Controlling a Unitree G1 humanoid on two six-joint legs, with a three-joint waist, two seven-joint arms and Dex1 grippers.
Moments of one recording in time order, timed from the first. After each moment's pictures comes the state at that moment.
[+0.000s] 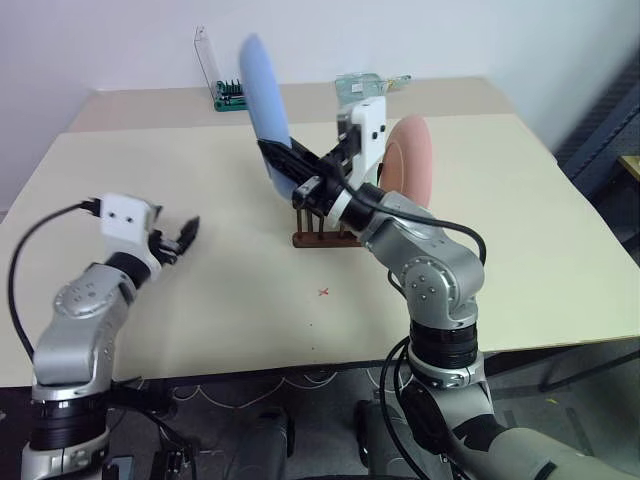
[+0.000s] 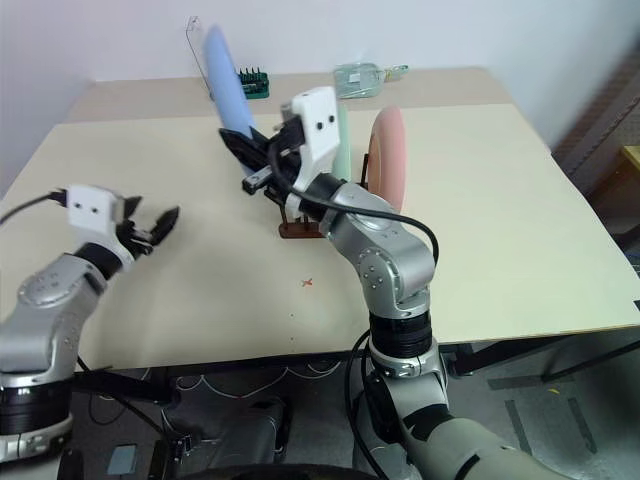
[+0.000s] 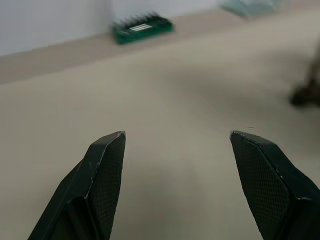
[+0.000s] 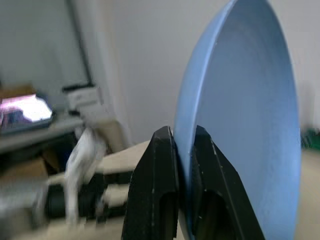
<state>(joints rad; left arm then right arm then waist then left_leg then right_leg) -0.17 0.55 0.27 -0.28 -0.32 0.51 -0.37 -0.73 0.12 -0.01 -0.31 0.43 0.80 0.41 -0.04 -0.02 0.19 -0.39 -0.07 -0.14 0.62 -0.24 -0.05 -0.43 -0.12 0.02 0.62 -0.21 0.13</state>
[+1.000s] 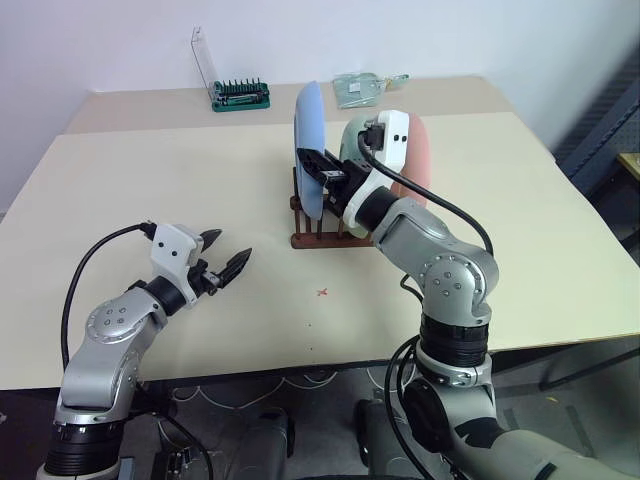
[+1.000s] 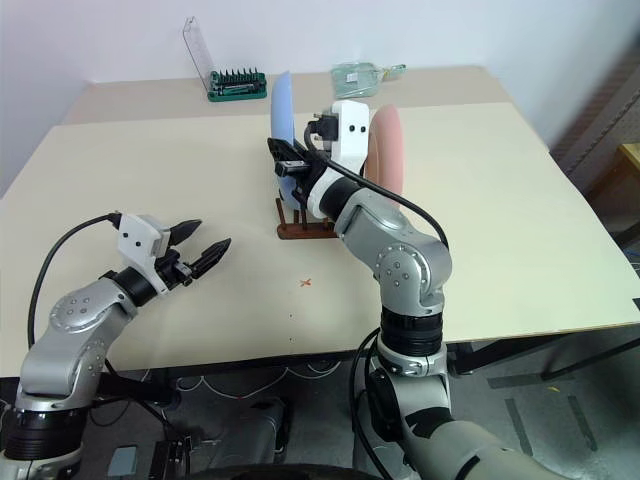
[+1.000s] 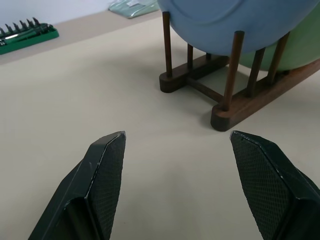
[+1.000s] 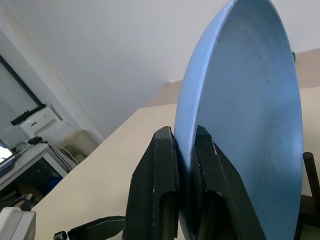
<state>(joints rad) -0.08 0.51 0.17 -0.36 -0.35 0.41 -0.55 -0.72 0.11 -0.10 -0.30 0.61 0.94 0.11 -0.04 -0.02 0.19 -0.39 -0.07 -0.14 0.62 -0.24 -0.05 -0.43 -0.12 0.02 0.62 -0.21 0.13</state>
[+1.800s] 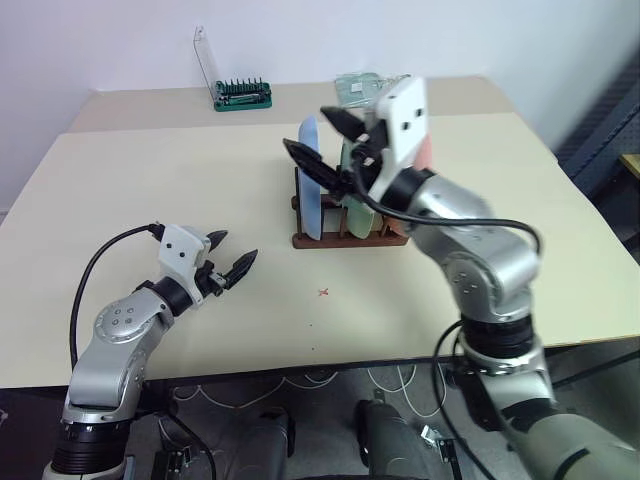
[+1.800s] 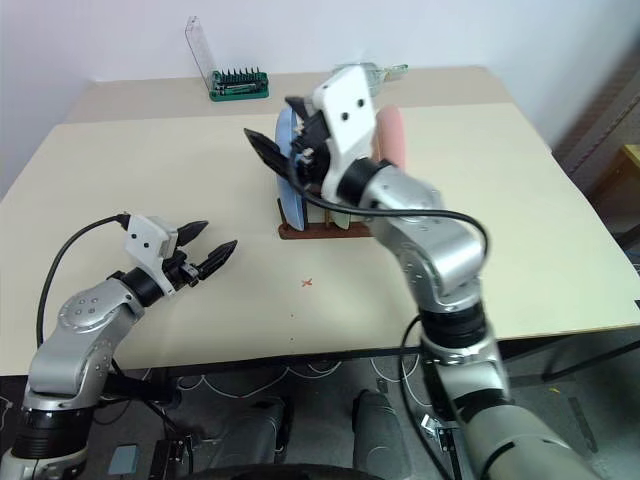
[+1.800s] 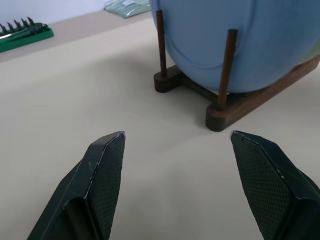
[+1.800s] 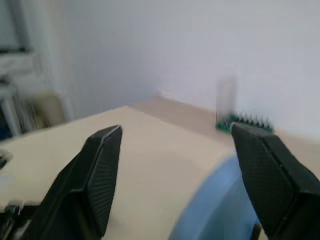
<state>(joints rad) -0.09 0.50 0.14 -0.35 -0.34 0.40 -0.54 -0.76 -0.31 0.08 -0.44 0.43 0.65 0.39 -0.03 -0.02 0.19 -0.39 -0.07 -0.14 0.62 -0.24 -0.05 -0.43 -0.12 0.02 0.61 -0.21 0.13</state>
